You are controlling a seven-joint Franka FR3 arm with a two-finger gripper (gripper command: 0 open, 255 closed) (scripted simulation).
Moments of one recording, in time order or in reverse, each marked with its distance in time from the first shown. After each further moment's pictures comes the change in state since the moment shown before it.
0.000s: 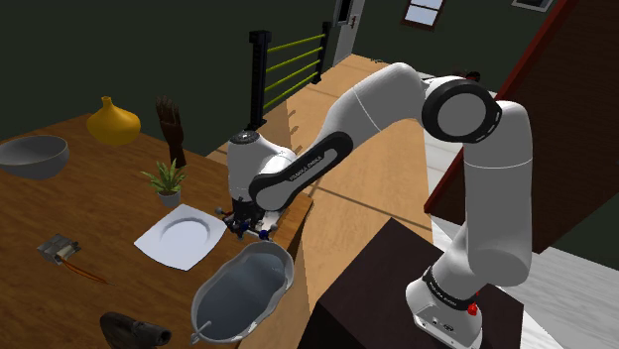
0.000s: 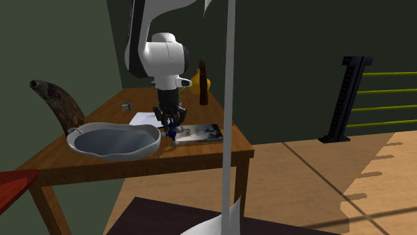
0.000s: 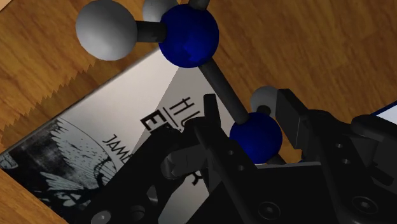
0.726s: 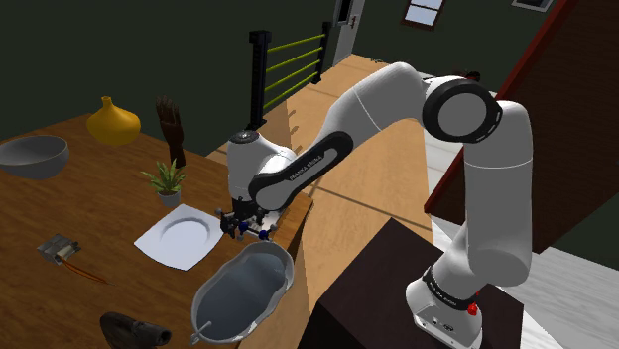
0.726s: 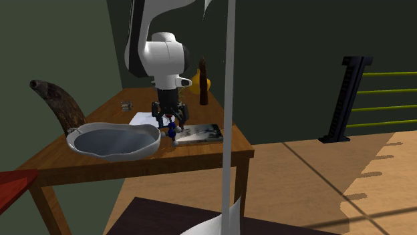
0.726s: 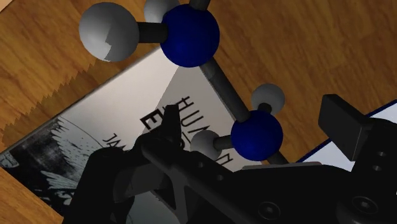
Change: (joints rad) arm 0.000 -0.002 0.001 0.002 0.002 -0.004 -0.001
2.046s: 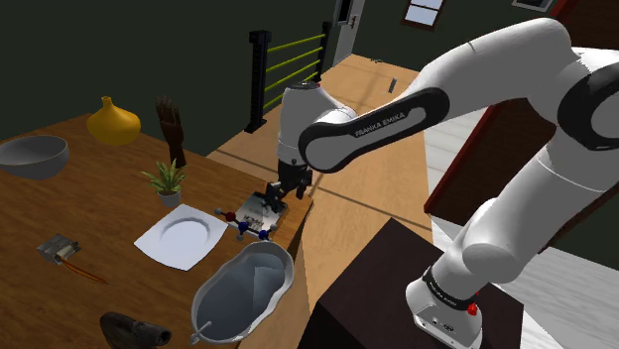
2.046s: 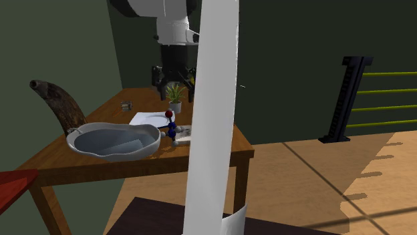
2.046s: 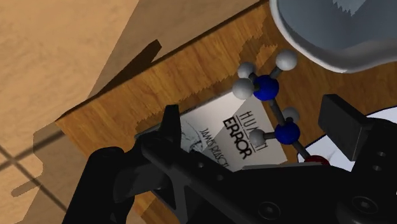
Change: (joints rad) arm -0.141 -0.575 0.073 -0.361 0.306 -0.161 -0.332
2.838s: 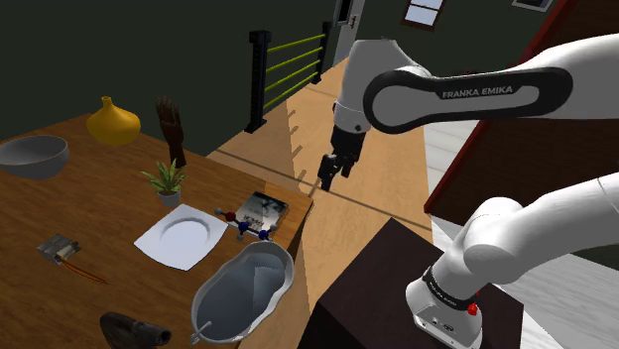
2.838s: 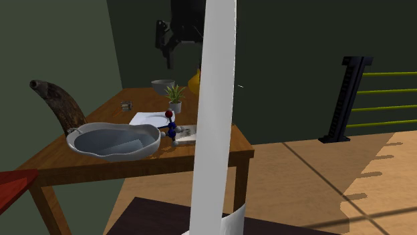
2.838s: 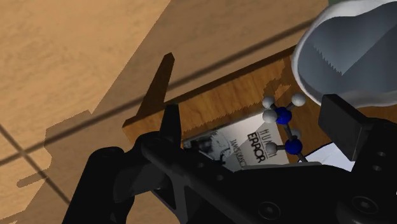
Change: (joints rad) arm 0.024 -0.471 -0.150 -0.160 0.135 -0.306 -0.283
